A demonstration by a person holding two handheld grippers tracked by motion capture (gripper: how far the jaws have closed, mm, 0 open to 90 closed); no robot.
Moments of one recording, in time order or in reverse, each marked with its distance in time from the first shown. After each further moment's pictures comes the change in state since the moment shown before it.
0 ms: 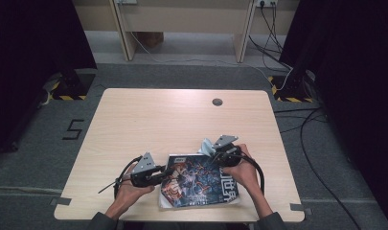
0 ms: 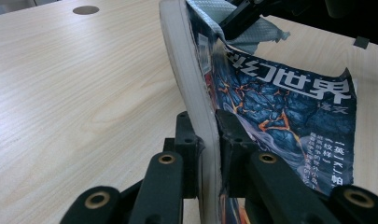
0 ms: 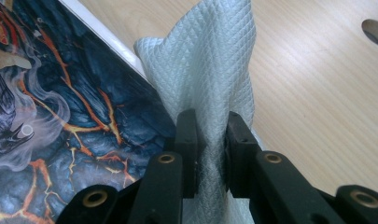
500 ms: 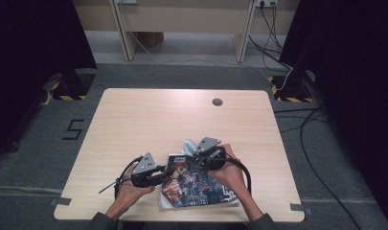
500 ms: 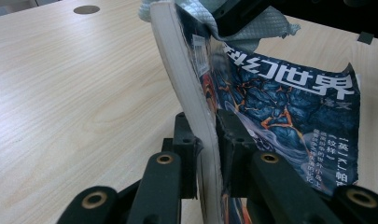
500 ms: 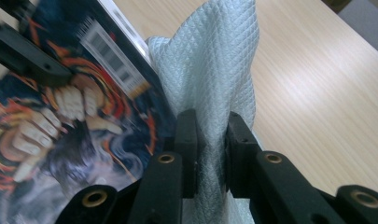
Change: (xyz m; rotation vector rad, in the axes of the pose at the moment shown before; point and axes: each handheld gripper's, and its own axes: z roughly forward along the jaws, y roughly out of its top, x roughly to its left) left arm 0.000 0.000 0.001 0.010 0.006 0.017; right arm 0.043 0.037 -0.007 -0.082 0.035 -0.114
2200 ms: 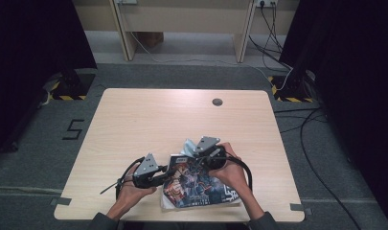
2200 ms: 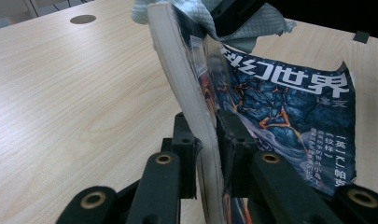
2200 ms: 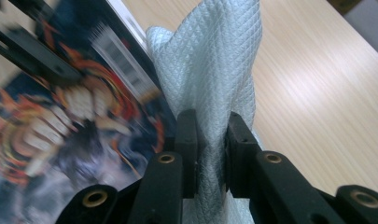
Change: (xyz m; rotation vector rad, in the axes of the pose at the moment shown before) left arm -0.006 0.003 0.002 -0.017 0.001 0.036; right arm 0.001 0.008 -0.008 0.014 0.024 -0.052
